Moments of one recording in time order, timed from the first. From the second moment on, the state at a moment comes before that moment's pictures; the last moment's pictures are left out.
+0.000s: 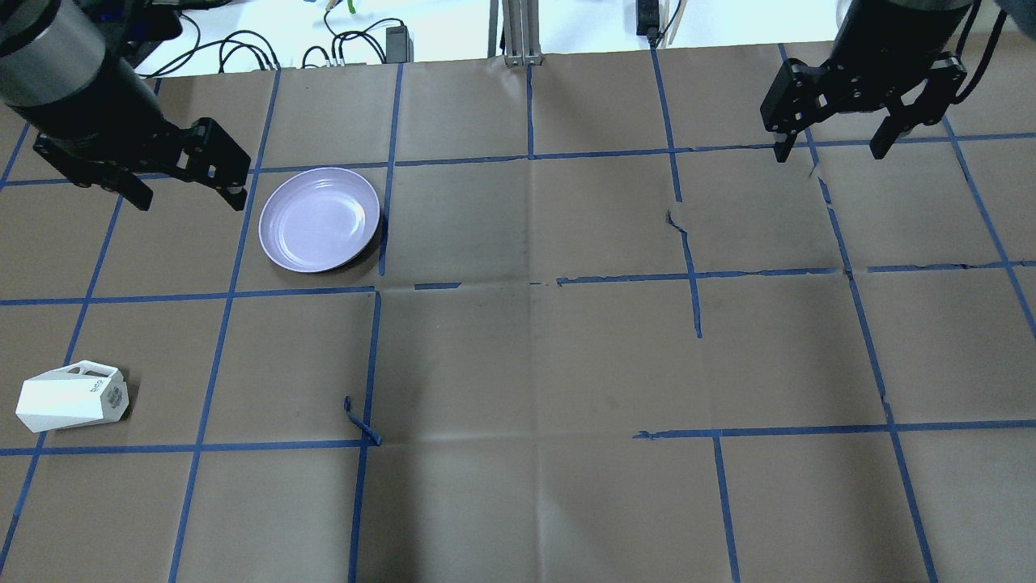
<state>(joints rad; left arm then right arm) -1.37 -1.46 -1.59 -1.63 1.59 0.25 1.47 -1.48 1.43 -1.44 -1.60 -0.06</state>
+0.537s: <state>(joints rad) -1.07 -1.41 -1.59 -1.73 1.59 0.64 1.47 -1.48 1.43 -1.44 -1.60 -0.06</state>
